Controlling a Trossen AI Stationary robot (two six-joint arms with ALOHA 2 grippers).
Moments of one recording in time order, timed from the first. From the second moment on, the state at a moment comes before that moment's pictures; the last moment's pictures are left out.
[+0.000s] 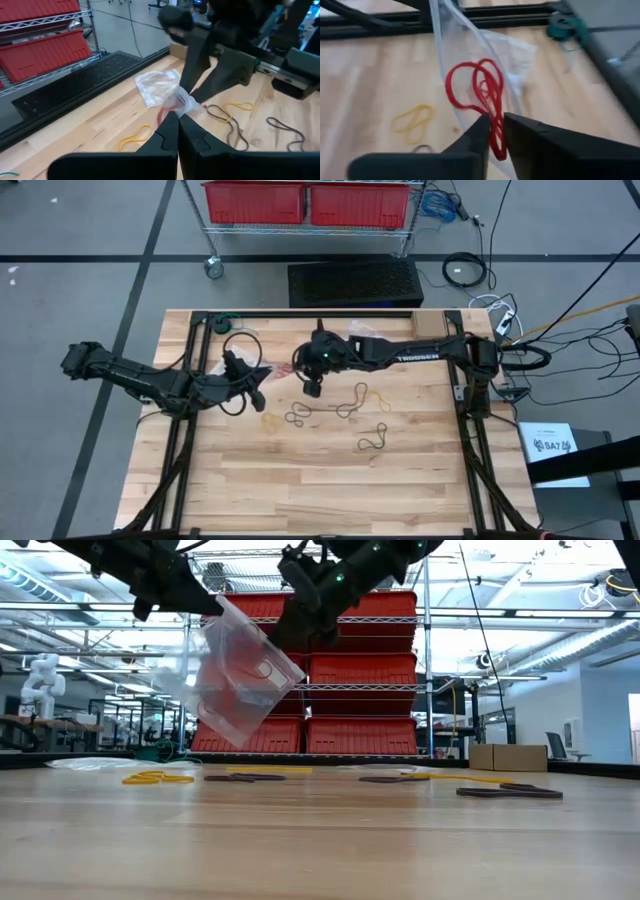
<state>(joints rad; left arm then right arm) -0.22 0.86 0.56 -0.07 -0.75 -0.36 -0.14 1.89 1.50 -0.21 -0.01 0.02</state>
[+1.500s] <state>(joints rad) -0.15 1.03 0.56 -0.06 -0.52 -0.34 -0.31 1.52 1.20 -0.48 -0.24 -0.05</state>
